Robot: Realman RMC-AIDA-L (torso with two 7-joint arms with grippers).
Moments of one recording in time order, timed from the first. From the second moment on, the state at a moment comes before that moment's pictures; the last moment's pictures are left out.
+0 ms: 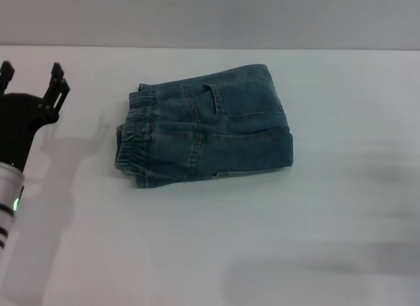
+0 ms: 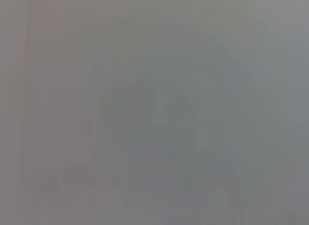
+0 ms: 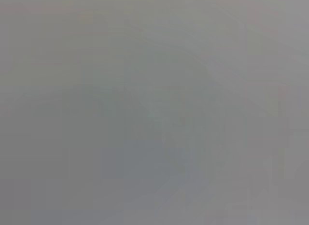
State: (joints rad) left arm -0.23 -2.07 2.21 0.53 -0.80 1.13 0.08; right arm 0.21 2.08 -2.21 -0.23 0.84 -1.35 0.08
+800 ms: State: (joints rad) left arm -0.20 -2.07 2.22 0.44 -0.79 1.22 0.03; right arm 0.16 2.08 -2.15 -0.19 0.85 -1.43 0.20
